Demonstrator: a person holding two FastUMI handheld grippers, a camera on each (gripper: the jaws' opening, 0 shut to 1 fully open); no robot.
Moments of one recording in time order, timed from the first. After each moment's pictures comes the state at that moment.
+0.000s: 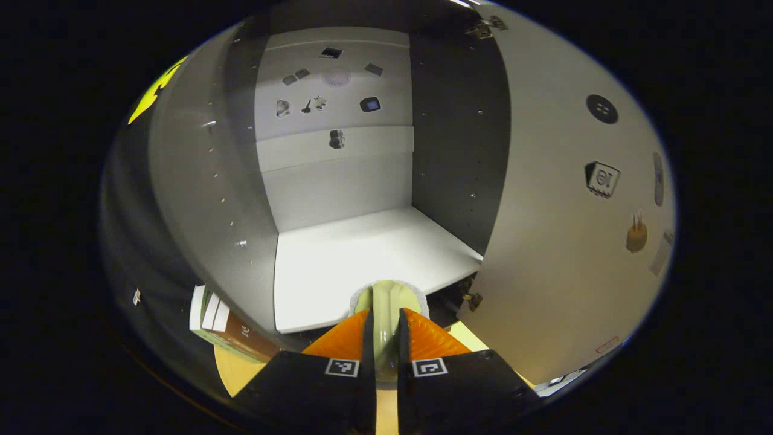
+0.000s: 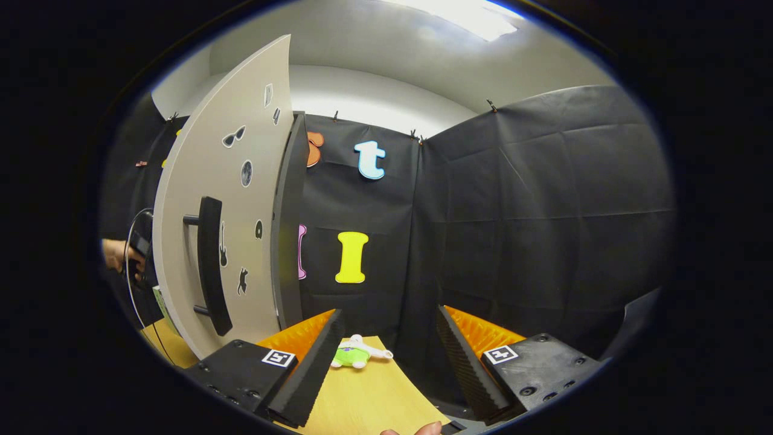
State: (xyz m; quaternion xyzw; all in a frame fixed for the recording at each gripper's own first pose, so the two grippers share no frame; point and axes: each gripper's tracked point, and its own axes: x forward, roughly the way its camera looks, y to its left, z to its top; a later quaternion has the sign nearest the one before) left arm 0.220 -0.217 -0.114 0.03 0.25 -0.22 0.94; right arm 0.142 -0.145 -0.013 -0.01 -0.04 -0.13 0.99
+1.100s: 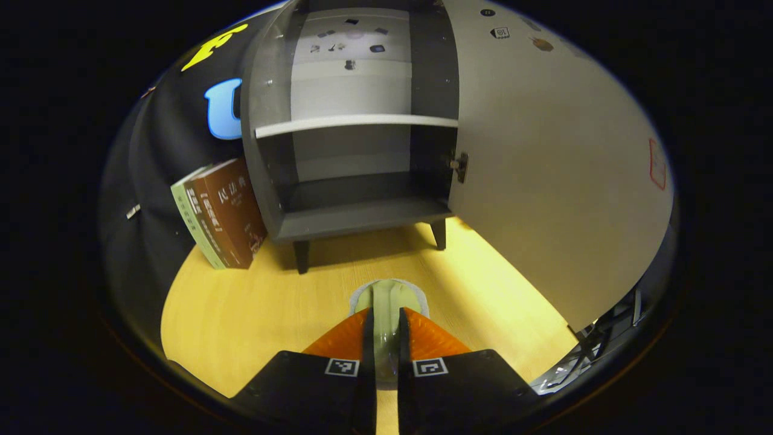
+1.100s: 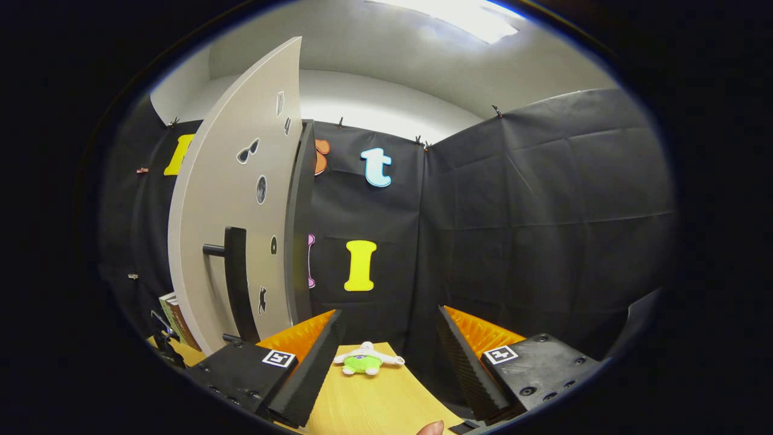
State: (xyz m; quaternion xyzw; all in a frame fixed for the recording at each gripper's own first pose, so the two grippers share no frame) left arm 0.055 -0.248 -0.368 -0.01 0.31 -0.15 0.94; right arm 0.148 -0.114 0.008 -0.01 -0.06 -0.12 0.99
